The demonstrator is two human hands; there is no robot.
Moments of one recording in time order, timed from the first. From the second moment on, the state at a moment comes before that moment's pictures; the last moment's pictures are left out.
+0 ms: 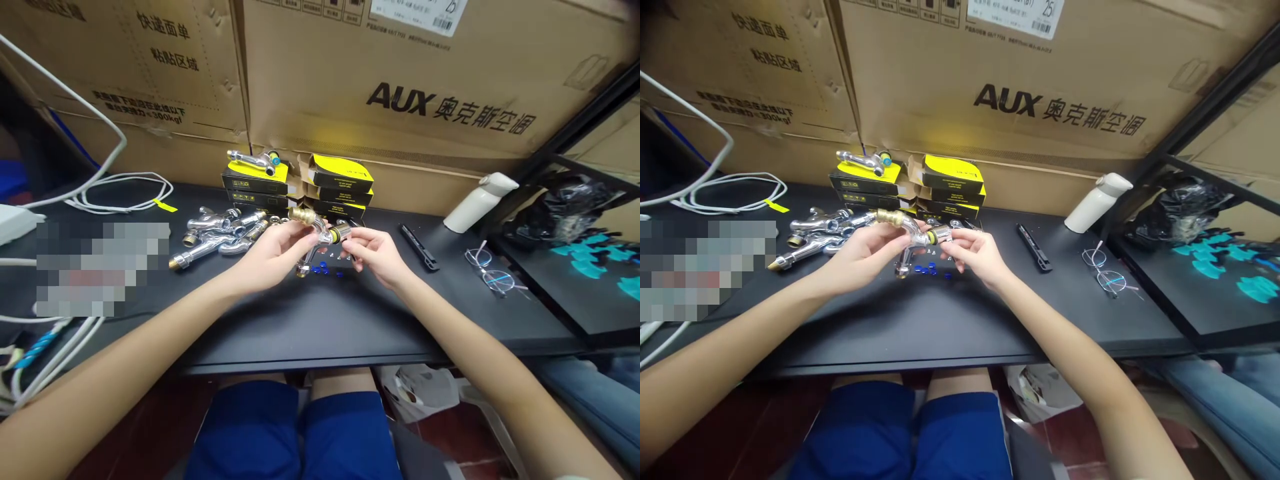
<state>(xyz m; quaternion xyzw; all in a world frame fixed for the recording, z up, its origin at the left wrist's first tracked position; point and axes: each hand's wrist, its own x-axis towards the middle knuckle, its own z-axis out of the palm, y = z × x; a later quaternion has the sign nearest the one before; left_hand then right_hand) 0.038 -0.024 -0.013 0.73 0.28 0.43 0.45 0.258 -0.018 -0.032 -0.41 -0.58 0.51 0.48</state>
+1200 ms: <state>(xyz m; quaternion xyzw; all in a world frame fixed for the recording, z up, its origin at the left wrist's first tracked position) 0.057 -0.031 -0.030 0.53 0.34 0.38 0.68 0.245 -0.038 -0.048 -0.39 -0.79 0.35 0.32</state>
